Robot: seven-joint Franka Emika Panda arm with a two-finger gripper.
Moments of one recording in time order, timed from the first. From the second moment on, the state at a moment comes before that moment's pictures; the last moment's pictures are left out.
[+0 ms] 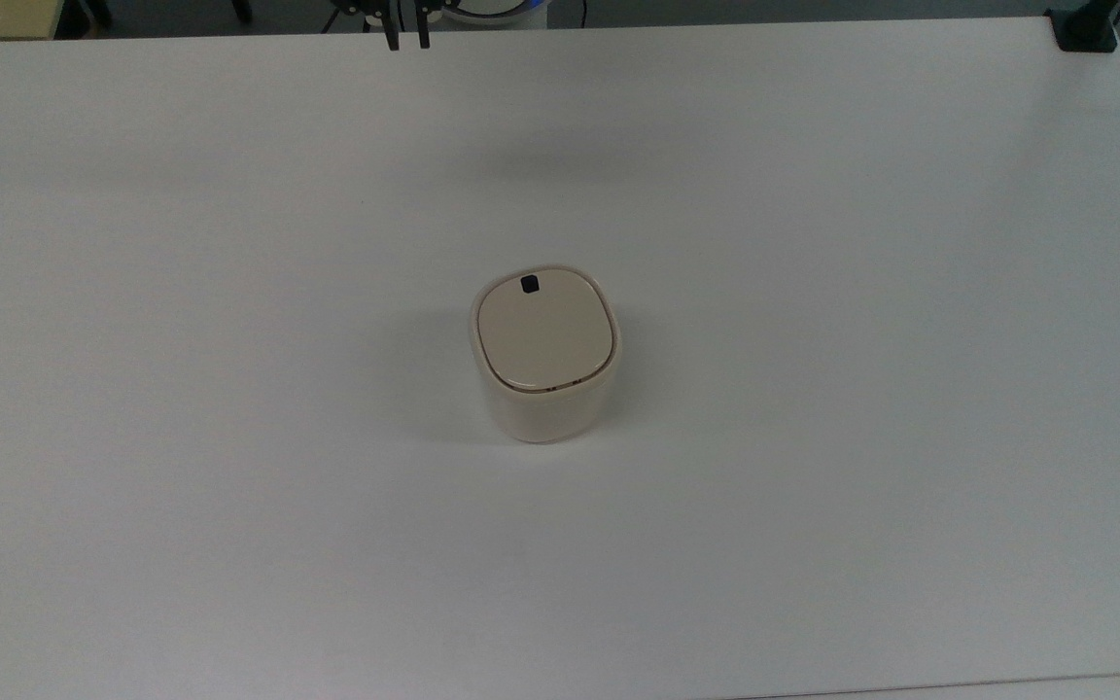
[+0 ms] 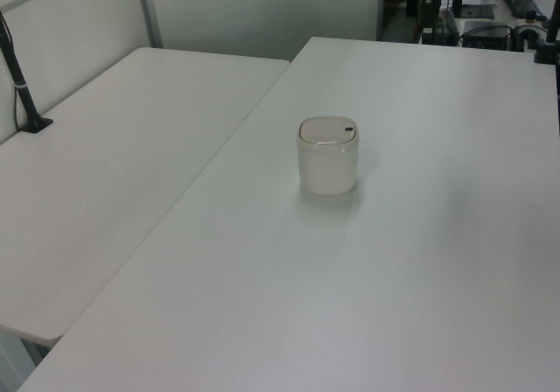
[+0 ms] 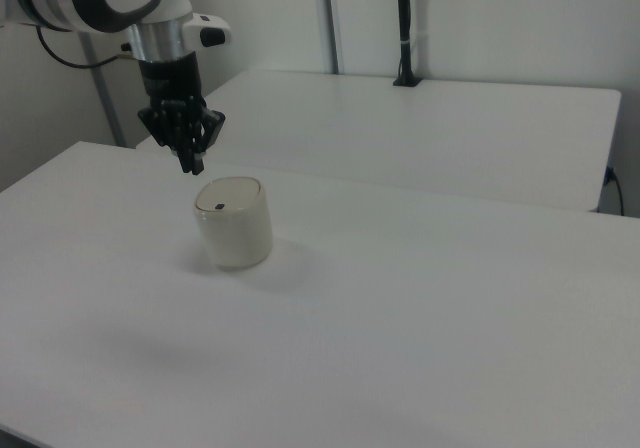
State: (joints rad) arm -0.01 -0.02 -0.01 -1.63 0.02 1.59 -0.14
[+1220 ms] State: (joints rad) arm 0.10 0.18 0.01 -1.63 0.02 1.91 -0.11
